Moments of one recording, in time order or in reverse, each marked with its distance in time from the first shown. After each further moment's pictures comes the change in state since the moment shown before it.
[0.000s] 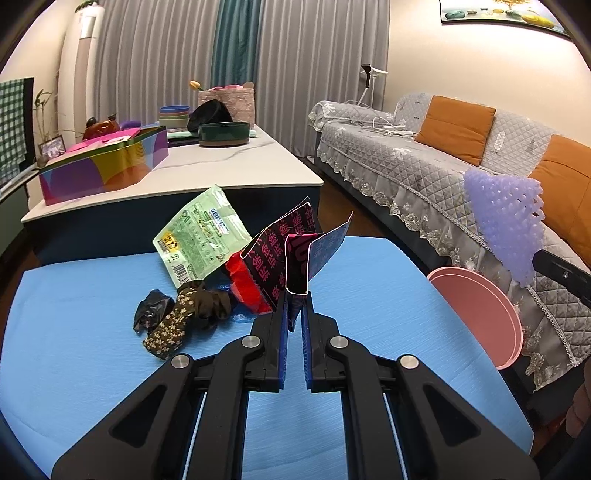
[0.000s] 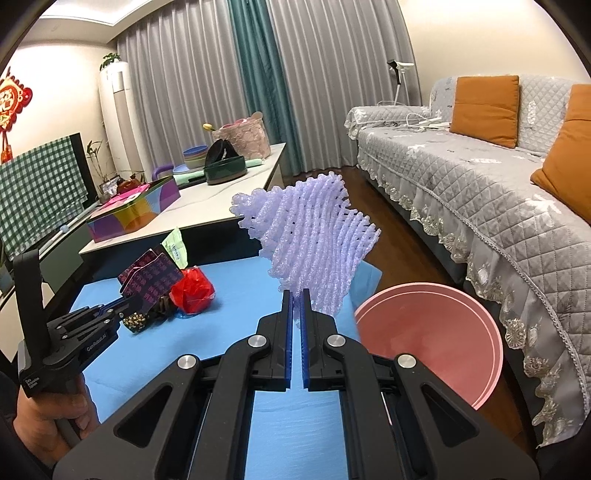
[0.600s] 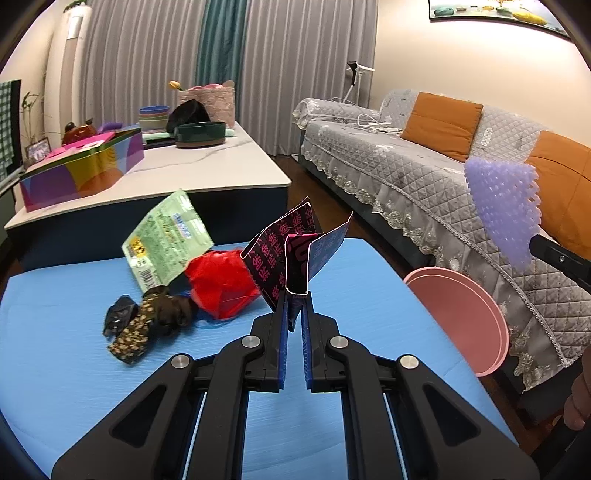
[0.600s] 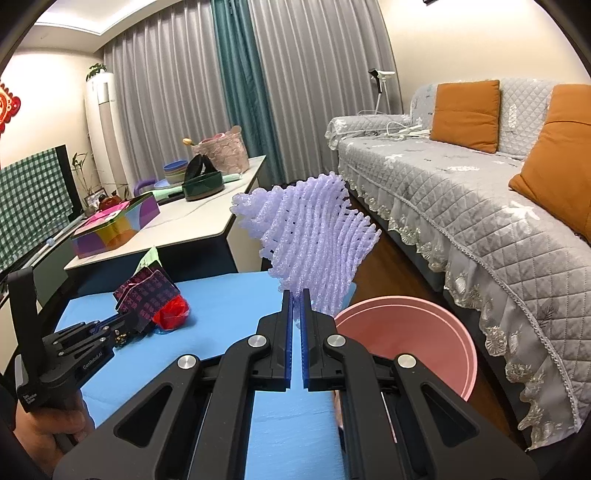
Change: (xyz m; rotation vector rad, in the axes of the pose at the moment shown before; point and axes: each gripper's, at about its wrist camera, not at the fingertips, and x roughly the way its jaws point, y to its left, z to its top) left arm 0.010 -0.033 0.006 0.015 0.011 -0.052; right arm -0.008 -0.029 0.013 0.020 -0.045 -0.063
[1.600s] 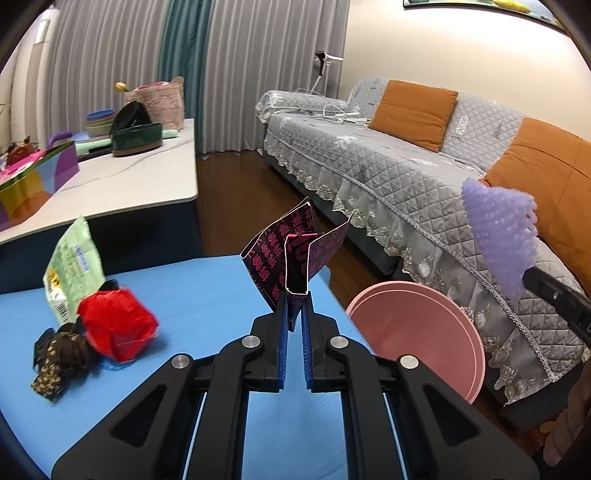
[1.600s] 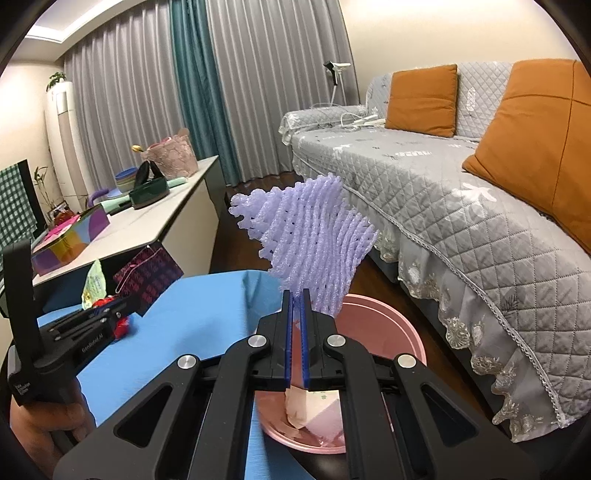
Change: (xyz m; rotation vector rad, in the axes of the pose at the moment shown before) left arm 0.059 -0.085 0.031 0.042 0.026 -0.099; right arm 0.011 -0.069 0.001 0.079 0.023 -0.144
